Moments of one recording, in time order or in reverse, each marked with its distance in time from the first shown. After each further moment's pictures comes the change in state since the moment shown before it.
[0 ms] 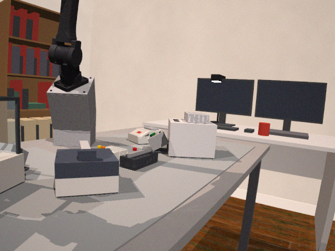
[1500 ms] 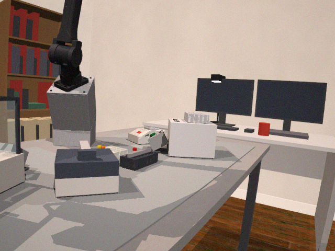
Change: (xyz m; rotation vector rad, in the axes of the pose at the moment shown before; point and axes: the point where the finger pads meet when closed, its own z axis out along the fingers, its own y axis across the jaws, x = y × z) arm 0.018 0.049 0.002 -0.012 0.012 1.174
